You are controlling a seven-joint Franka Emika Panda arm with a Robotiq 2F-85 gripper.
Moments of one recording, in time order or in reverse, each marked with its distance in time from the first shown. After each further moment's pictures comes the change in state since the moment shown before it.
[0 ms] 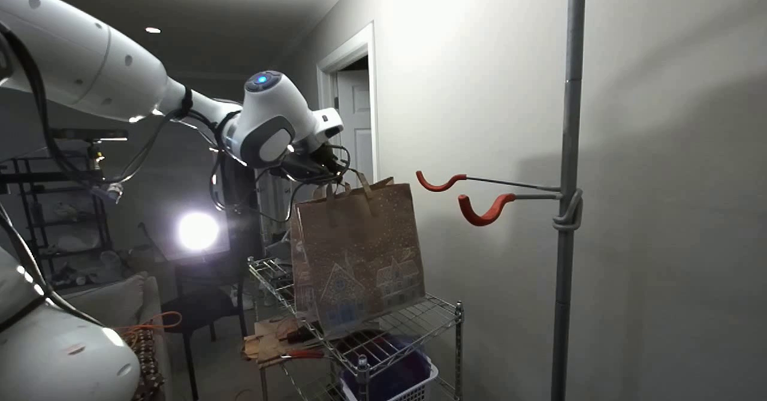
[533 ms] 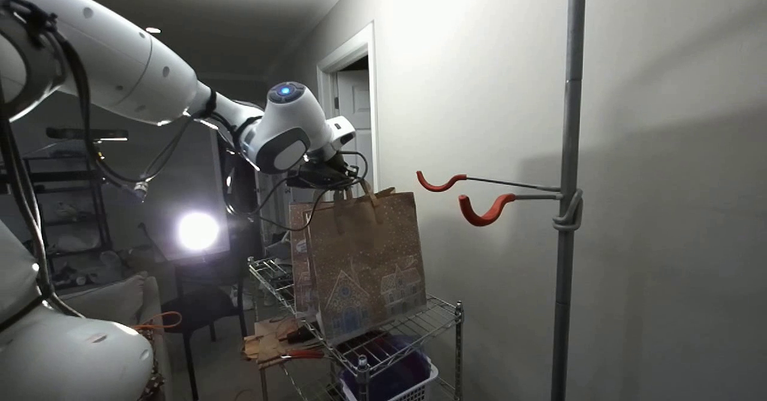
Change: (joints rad) arm 0.196 0.073 -0.198 0.041 0.063 0.006 -0.270
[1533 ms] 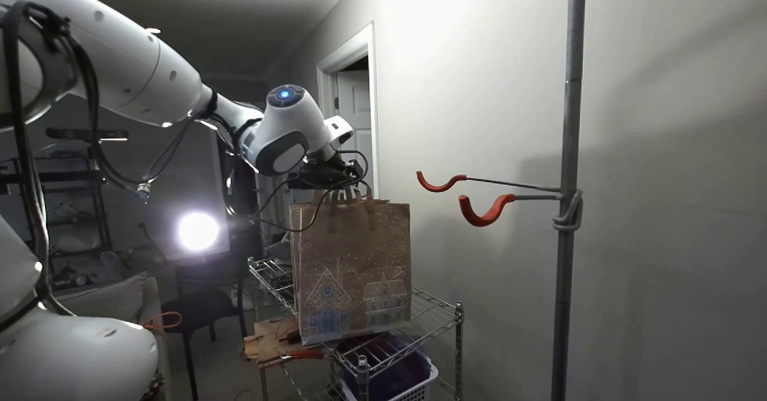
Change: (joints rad) arm 0.099 -0.002 -0.073 -0.003 0.001 0.043 -0.080
